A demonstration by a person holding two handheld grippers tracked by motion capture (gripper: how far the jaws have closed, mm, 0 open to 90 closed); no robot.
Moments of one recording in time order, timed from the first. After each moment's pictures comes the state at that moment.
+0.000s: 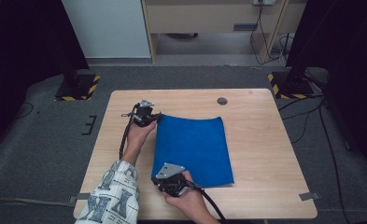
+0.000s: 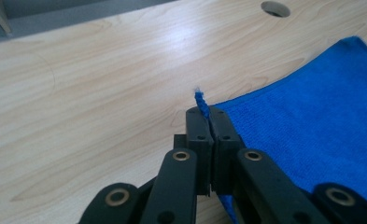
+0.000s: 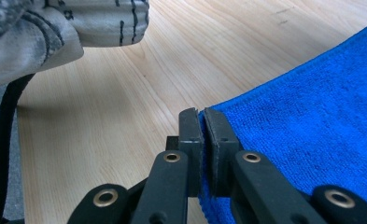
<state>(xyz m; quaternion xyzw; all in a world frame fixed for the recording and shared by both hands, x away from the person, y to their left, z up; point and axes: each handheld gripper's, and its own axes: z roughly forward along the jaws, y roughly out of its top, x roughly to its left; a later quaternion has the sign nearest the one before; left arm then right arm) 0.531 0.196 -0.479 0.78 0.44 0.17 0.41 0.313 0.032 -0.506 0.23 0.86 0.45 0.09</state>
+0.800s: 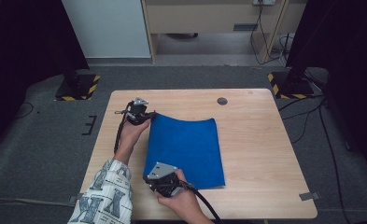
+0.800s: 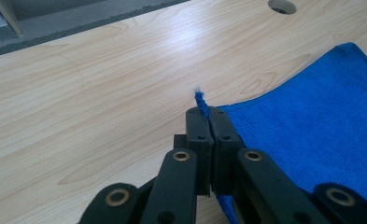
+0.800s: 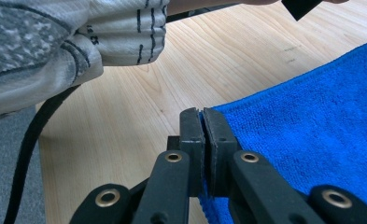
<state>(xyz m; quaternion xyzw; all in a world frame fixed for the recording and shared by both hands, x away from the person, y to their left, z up) 0.528 0.218 -0.466 0.79 0.44 0.17 0.40 0.306 0.052 -0.486 0.22 0.85 0.47 0.11</state>
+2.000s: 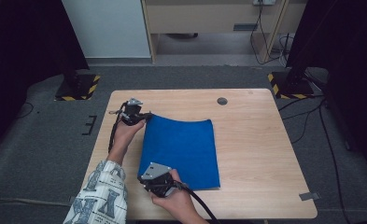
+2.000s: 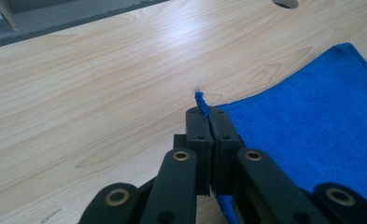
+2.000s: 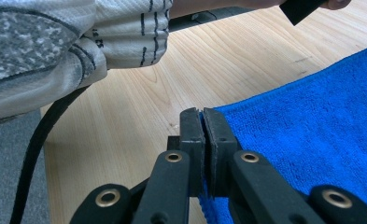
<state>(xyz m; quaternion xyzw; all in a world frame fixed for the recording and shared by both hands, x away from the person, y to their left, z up) 0.527 0.237 -0.465 0.79 0.44 0.16 0.40 0.305 0.067 -0.484 0.21 0.85 0.48 0.11</state>
